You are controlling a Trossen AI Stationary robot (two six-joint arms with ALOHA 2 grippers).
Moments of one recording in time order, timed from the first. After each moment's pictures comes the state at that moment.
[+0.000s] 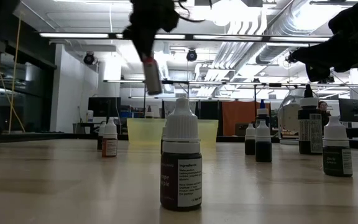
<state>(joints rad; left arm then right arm) 0.21 1.93 2.07 -1.57 -0.05 -0.37 -0.03 0.03 0.01 0.03 0.02 0.04</state>
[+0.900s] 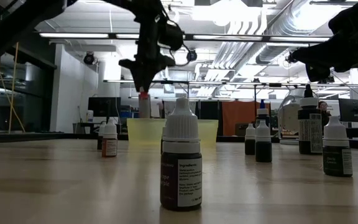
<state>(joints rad) 0.55 2.11 2.14 -1.56 -0.11 -0.48 -0.03 0.03 0.01 0.03 0.02 0.04</state>
